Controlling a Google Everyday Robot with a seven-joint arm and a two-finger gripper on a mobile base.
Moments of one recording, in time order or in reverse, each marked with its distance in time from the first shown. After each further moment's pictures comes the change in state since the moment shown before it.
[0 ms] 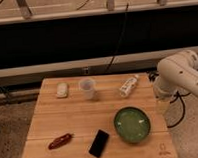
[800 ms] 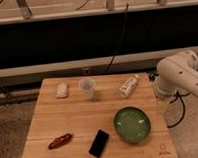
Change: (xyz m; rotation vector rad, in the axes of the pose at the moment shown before) arm -0.006 0.001 0.000 0.003 0.013 -0.031
